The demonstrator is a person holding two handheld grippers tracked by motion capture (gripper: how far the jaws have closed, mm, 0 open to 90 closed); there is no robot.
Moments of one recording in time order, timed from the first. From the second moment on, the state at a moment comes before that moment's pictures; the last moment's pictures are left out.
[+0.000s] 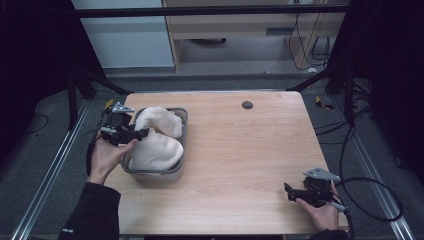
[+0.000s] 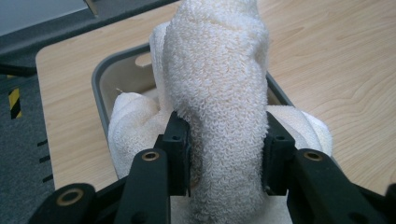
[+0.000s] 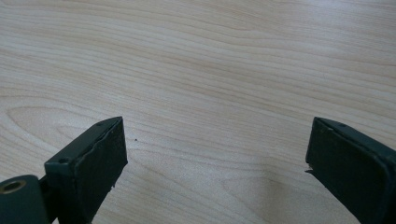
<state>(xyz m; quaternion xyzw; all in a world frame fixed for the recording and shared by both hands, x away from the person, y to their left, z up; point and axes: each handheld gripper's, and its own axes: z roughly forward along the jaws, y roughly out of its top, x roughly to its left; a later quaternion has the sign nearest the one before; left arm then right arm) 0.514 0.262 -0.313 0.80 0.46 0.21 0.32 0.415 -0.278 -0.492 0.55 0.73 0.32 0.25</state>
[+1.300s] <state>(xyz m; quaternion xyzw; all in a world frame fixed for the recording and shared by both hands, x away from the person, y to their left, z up) 0.479 0.237 -0.235 0.82 0.39 0.22 0.36 0.415 -0.279 -0.492 0.55 0.73 0.33 0.24</state>
